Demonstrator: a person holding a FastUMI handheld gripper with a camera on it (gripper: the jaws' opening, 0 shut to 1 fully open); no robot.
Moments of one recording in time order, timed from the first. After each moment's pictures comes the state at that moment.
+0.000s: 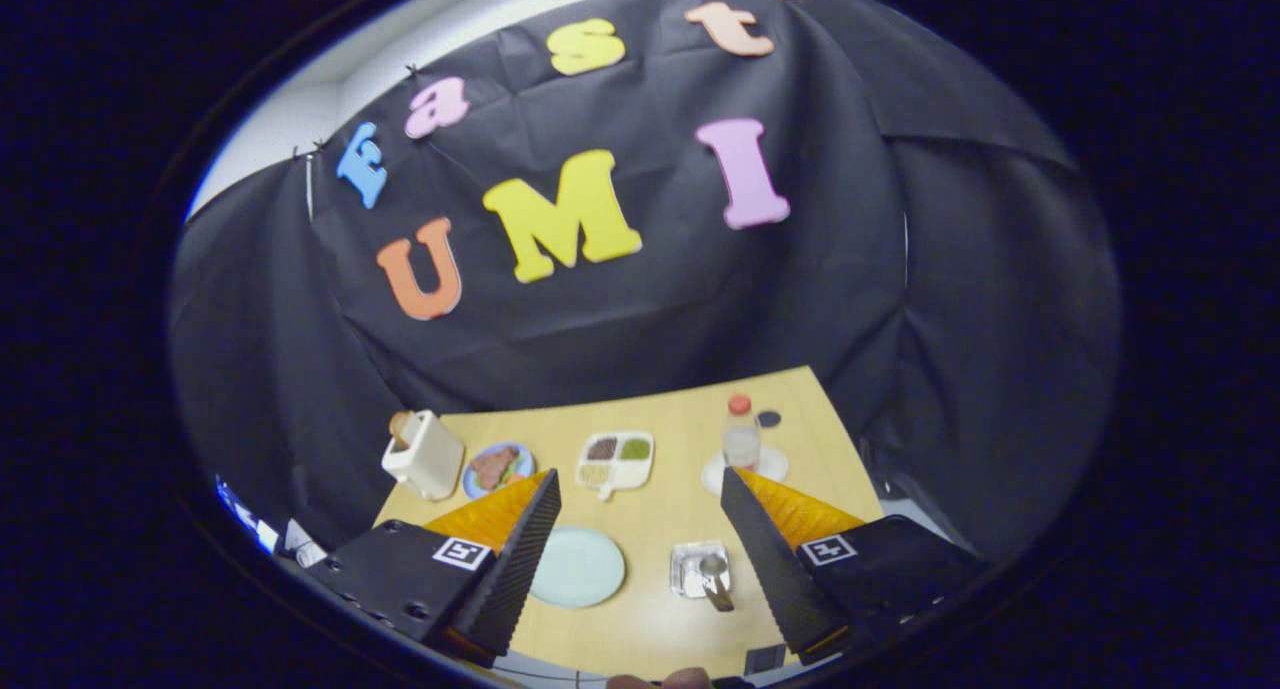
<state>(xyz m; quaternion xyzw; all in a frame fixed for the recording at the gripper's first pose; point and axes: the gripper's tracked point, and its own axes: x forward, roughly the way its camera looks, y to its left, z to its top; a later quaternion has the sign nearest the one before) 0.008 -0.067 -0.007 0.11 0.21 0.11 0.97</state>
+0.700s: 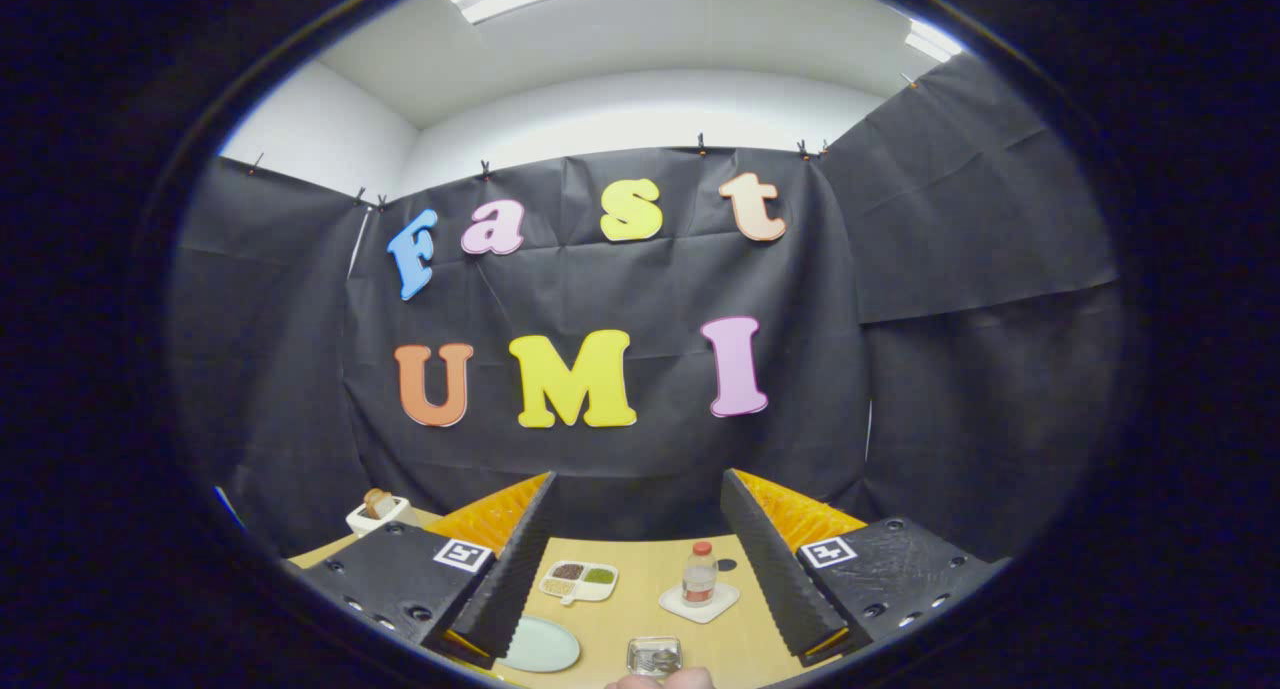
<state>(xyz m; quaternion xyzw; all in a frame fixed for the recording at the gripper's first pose) -0.046 -0.081 0.071 0.04 -0.02 0.05 1.00</state>
